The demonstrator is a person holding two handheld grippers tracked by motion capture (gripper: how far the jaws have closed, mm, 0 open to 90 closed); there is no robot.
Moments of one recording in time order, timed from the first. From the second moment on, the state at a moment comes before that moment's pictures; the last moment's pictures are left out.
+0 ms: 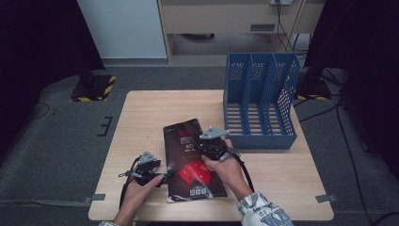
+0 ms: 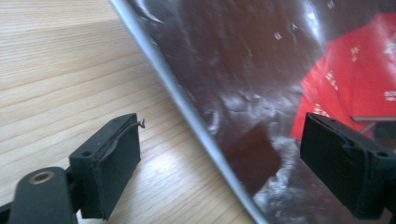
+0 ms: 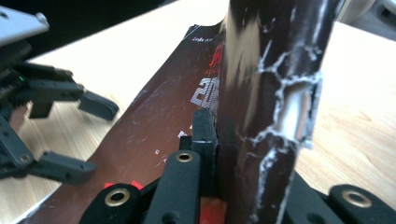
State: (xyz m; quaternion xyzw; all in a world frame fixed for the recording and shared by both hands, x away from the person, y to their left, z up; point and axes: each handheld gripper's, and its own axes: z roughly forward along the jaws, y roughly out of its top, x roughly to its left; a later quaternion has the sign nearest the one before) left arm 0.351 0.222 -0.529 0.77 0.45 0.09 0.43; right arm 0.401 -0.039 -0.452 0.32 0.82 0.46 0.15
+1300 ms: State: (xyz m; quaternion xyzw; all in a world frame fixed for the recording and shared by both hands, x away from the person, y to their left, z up) left arm 0.353 0.240 -0.514 0.76 0.46 0.09 0.46; right arm 0.393 -0.036 -0.428 0.26 0.80 0.52 0.16
